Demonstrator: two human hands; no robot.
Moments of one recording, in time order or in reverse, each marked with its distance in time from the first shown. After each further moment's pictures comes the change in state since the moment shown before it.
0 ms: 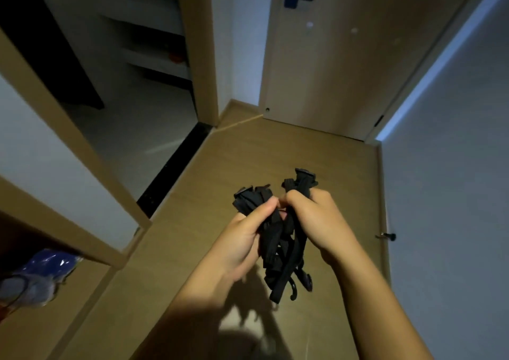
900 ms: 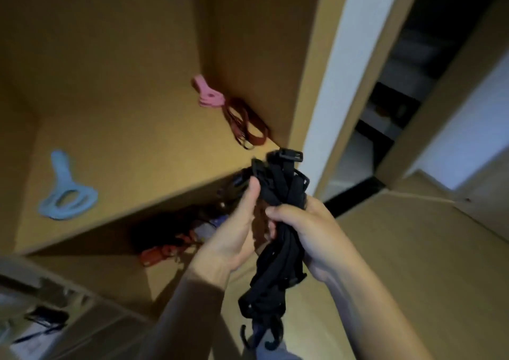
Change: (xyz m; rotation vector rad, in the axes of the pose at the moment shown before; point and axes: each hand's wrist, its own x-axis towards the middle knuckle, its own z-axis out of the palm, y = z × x) left_hand -0.305 0.235 -0.316 0.046 0.463 0.437; right_hand -0.107 -0.149 0.466 0.275 -0.925 -0.169
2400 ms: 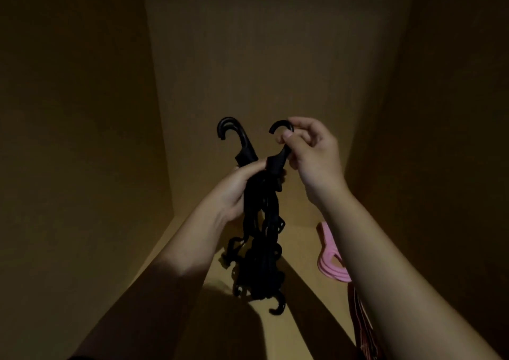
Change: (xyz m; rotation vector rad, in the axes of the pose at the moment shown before) left_hand 0.109 0.350 -0.204 0.134 0.525 0.589; right_hand 0.366 -0.198 0.217 -0.093 -0.404 -0.649
